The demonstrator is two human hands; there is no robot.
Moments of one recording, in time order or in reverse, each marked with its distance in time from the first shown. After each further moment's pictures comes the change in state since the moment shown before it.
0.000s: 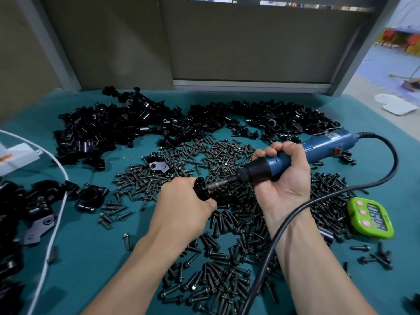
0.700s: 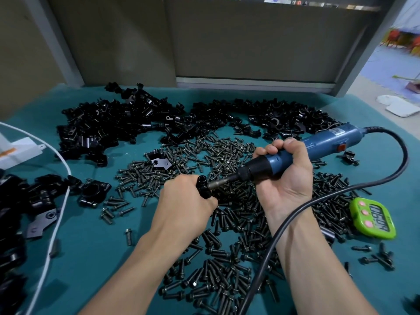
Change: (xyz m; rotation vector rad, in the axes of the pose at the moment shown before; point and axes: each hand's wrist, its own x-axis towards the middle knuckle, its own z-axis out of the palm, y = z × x) left_hand -0.003 0.001 -0.001 0.015 0.005 0.007; right_hand -0.004 0.001 0.001 -0.031 -0.055 0.012
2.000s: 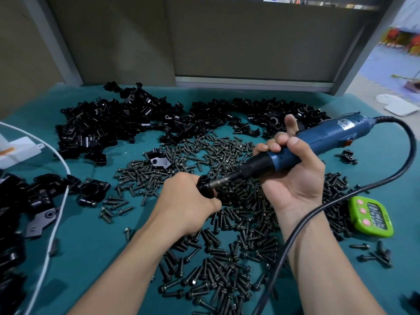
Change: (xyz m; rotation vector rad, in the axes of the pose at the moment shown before) left_hand 0.007 0.001 -0.008 -0.019 -0.152 -0.023; right_hand -0.001 -0.018 -0.004 -0.088 -0.298 0.112
